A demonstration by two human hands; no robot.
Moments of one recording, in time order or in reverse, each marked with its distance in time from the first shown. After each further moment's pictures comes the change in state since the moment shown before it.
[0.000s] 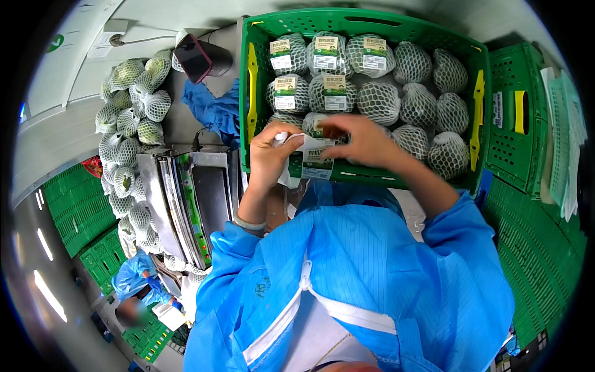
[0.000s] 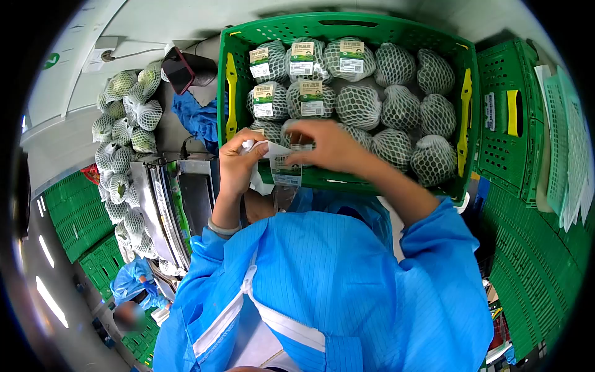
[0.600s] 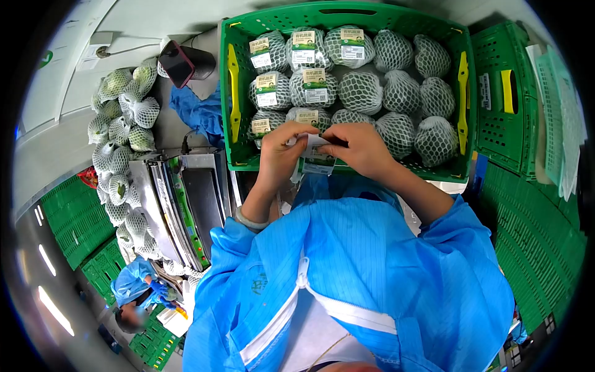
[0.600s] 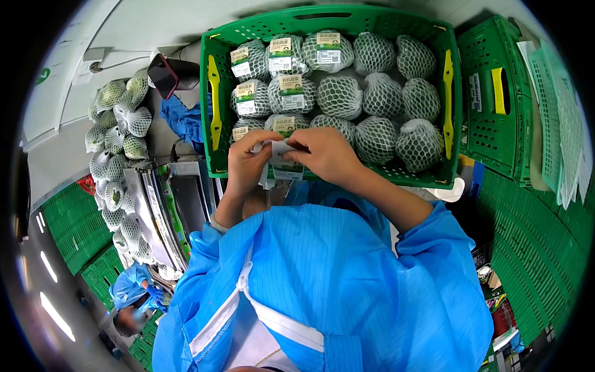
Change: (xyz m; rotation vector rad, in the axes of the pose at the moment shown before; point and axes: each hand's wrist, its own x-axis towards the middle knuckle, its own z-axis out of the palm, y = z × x) left_hand -0.007 0.015 0.047 0.177 -0.116 0.056; right_hand -0.045 -0.016 0.005 -0.073 0.169 0.111
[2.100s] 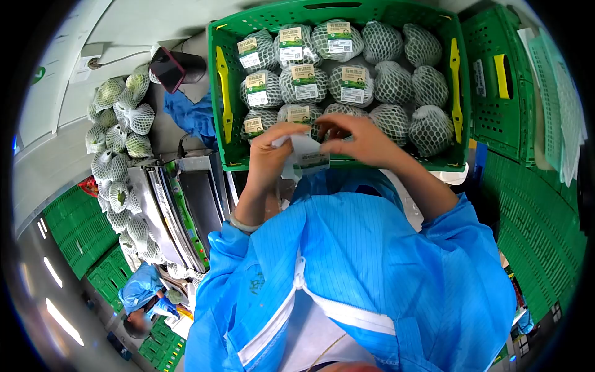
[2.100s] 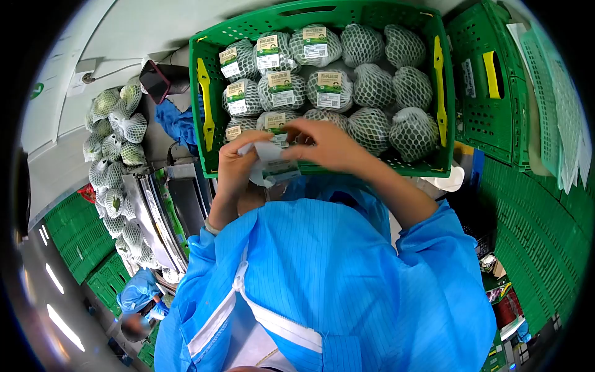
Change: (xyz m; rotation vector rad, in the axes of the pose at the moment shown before) left_hand -0.005 -0.001 -0.003 -0.282 -0.070 -0.066; right_hand -0.010 0.020 -0.010 0.110 -0.006 -0.013
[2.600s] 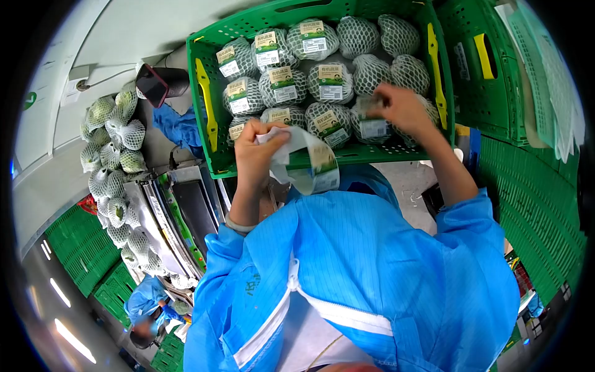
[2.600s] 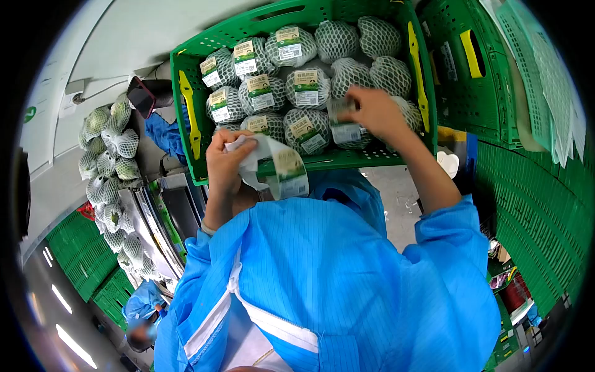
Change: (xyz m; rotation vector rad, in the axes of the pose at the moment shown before) left_hand 0.006 -0.002 0.022 -0.249 0.199 -0.207; right_hand -0.041 0.046 -0.105 -0.511 0.138 0.324
